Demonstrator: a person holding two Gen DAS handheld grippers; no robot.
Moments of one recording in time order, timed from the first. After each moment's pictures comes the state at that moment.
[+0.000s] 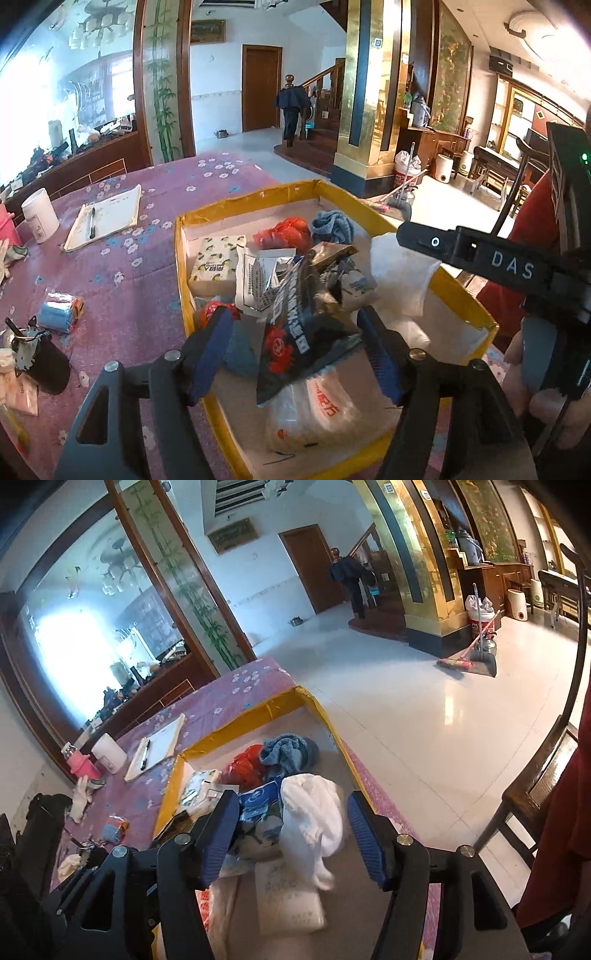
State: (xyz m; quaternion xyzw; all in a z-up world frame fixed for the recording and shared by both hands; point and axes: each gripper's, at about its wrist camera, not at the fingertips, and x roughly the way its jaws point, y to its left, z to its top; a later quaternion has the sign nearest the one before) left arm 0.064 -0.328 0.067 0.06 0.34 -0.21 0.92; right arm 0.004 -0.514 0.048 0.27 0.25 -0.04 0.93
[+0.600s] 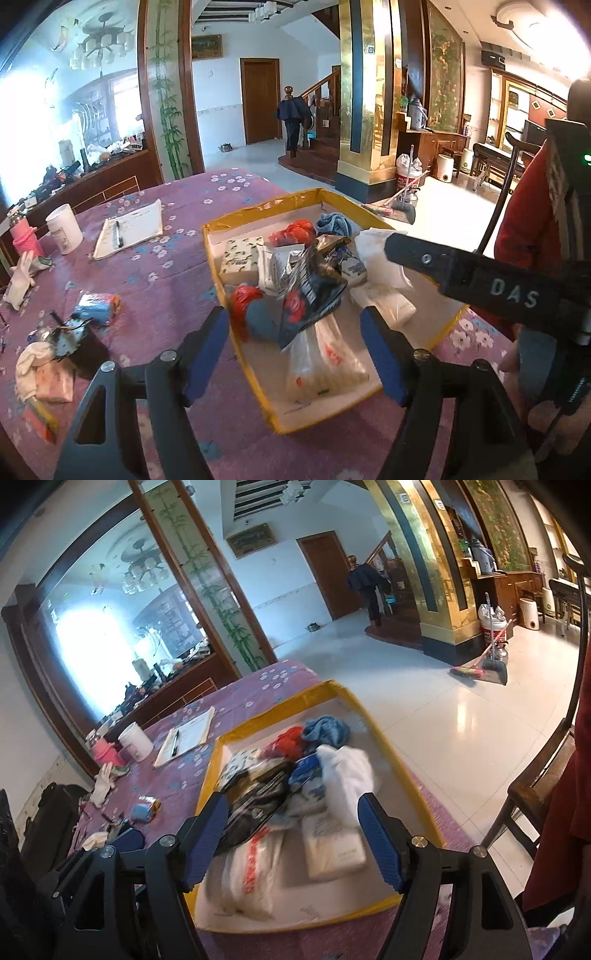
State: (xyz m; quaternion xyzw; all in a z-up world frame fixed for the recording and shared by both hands) left arm 0.011 -0.298 0.090 0.08 0.31 -0.20 0.93; right arm -0.039 -0.464 0.063 0.26 0.24 -0.01 0.94
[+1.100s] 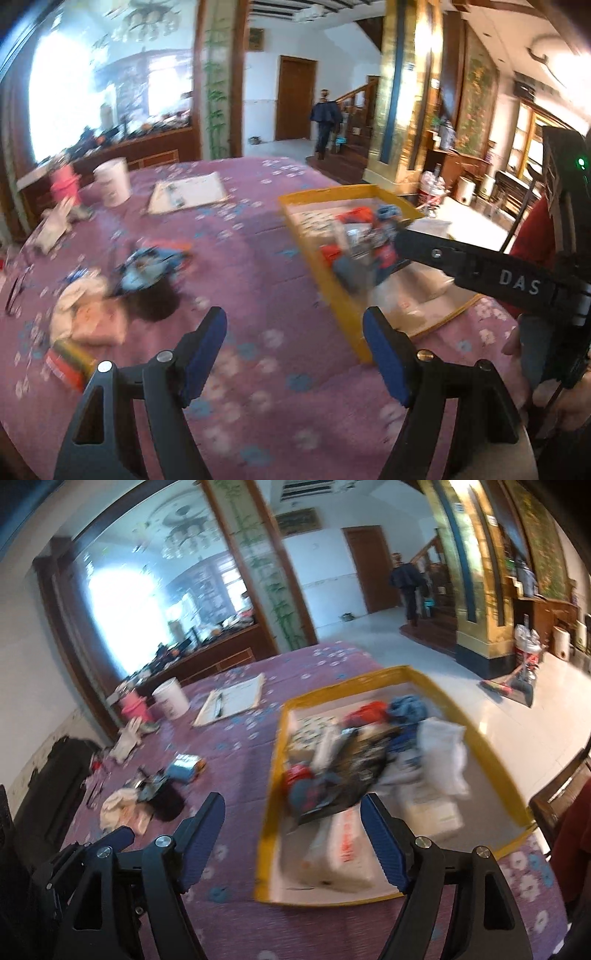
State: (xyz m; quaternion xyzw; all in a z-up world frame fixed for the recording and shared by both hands) left arm -0.017 -0.175 0.083 0.01 0.32 -0.15 0.93; right arm -0.026 -0.357 0.078 0.18 0.27 0.06 0.94
